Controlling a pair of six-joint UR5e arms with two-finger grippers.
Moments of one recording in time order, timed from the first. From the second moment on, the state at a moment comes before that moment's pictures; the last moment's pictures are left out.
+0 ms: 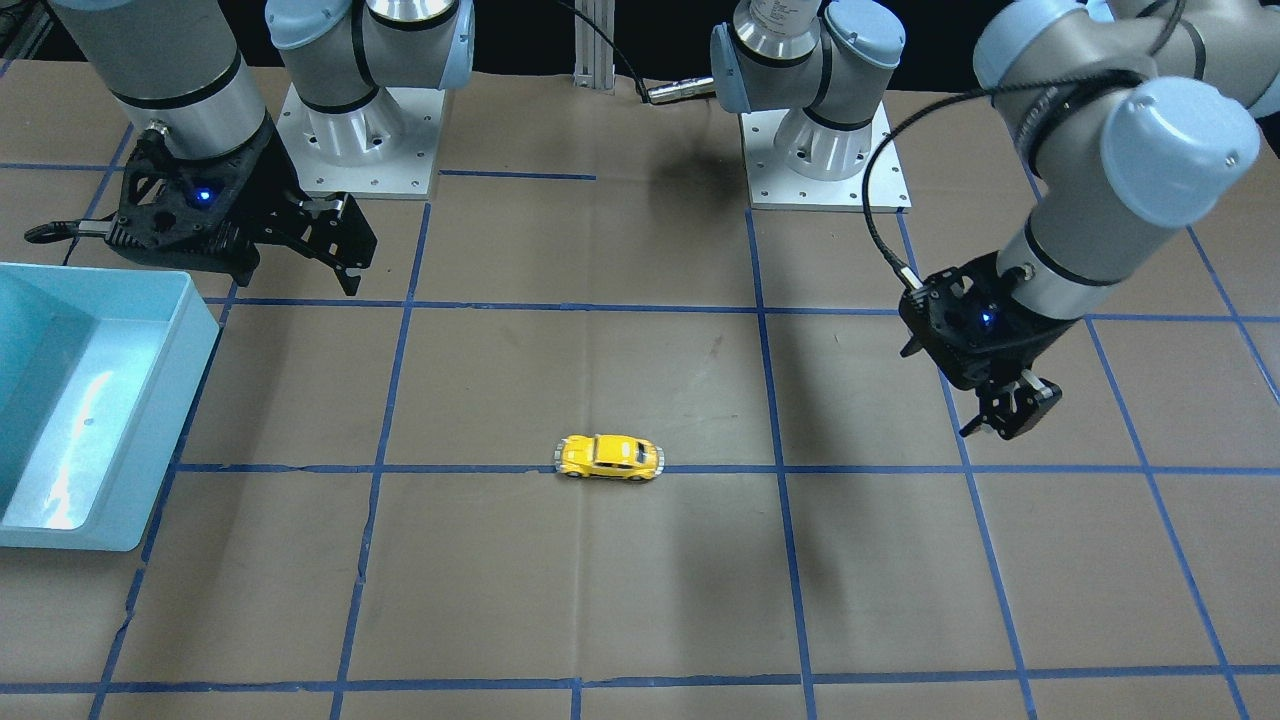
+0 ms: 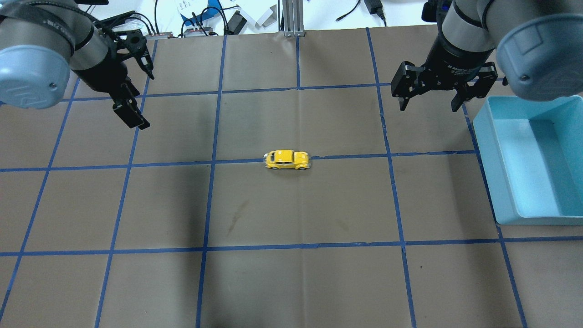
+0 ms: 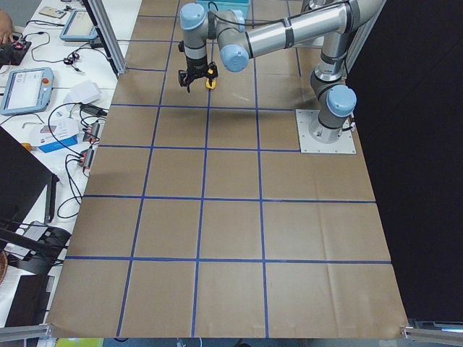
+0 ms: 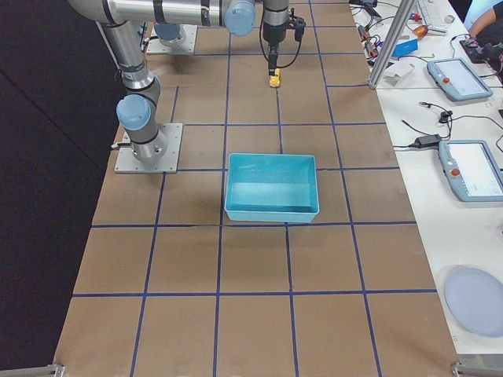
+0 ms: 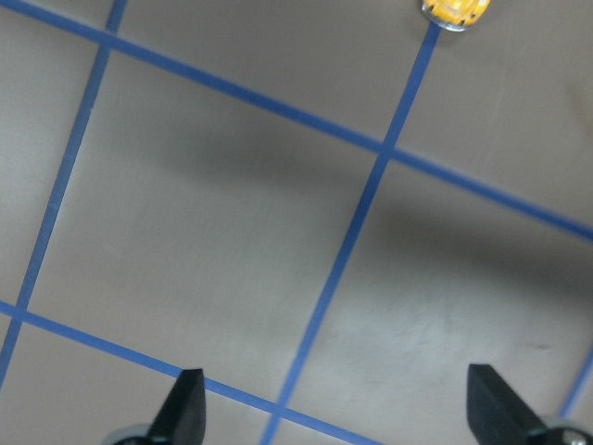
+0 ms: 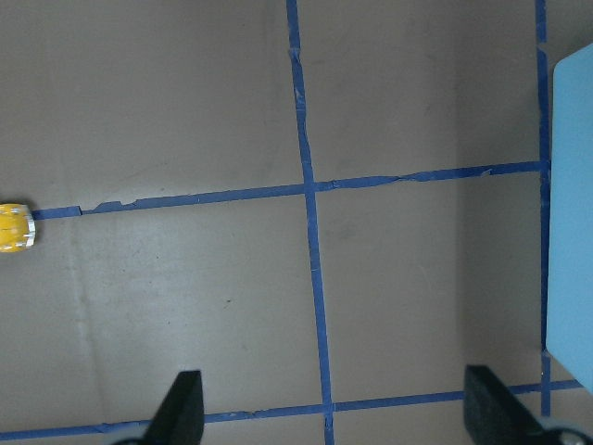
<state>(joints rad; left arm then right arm) -1.45 -1.71 -1.61 -1.38 1.56 1.21 1.57 -1.56 1.62 -1.65 -1.58 0.08</state>
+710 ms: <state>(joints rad) -1.54 -1.54 -1.58 -1.53 1.59 0.45 1.57 -1.56 1.63 -1.65 -1.57 0.08</state>
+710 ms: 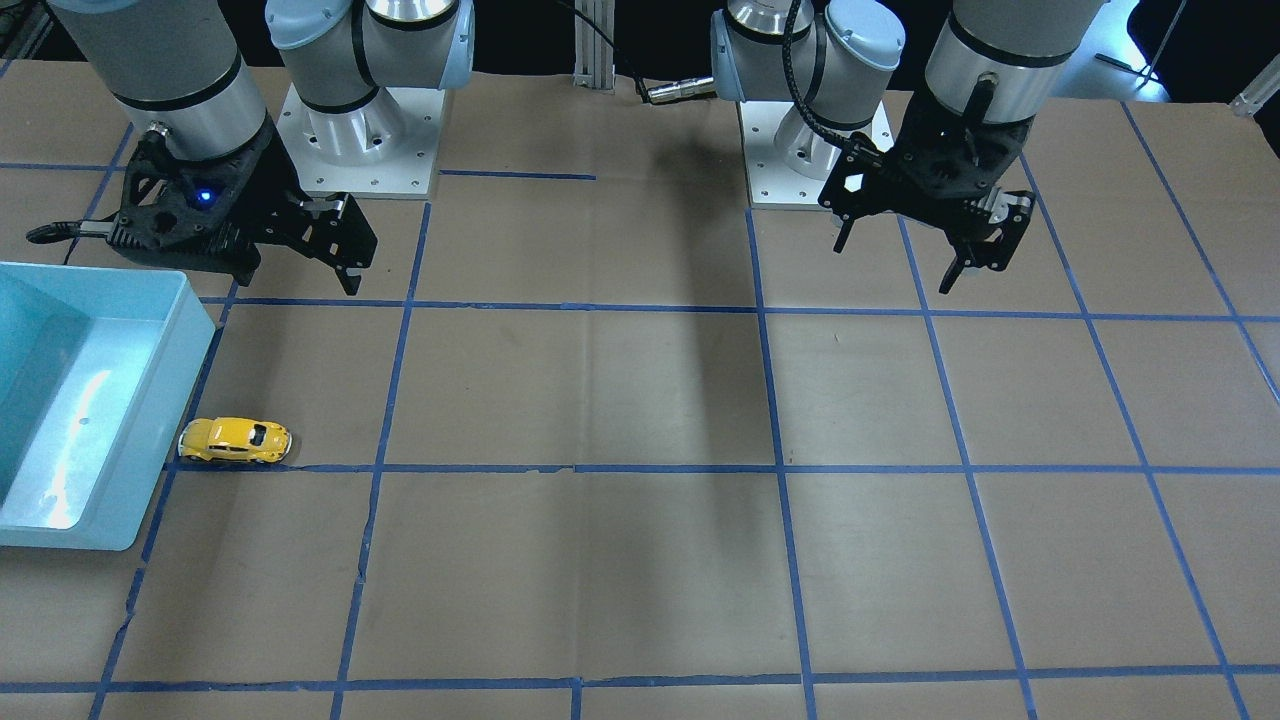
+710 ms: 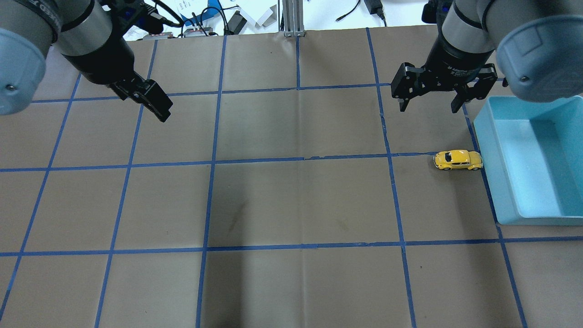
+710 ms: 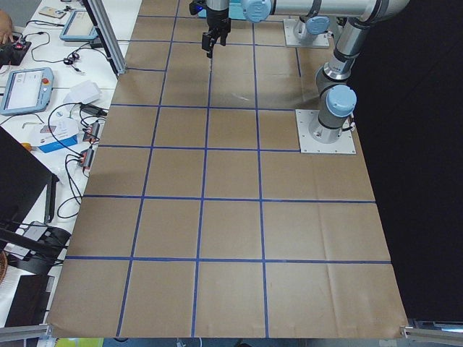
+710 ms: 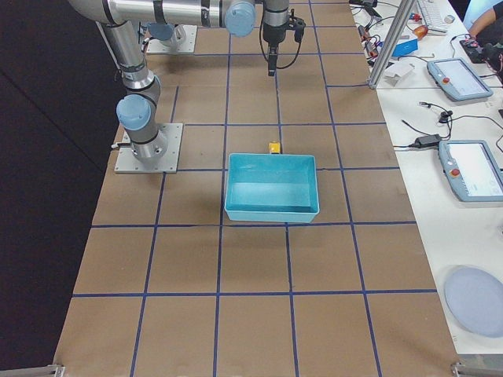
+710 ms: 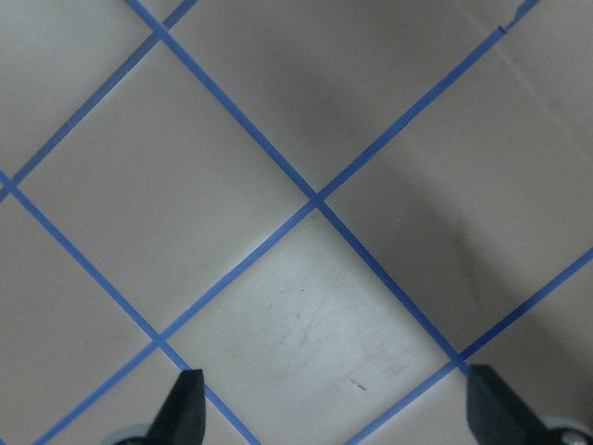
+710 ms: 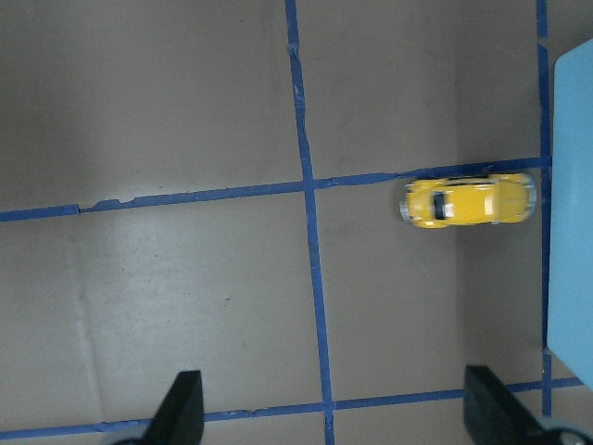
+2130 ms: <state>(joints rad) -1.52 -1.52 -1.56 -1.63 1.60 0.06 1.43 -1.46 1.69 -1.66 -1.62 -0.75</state>
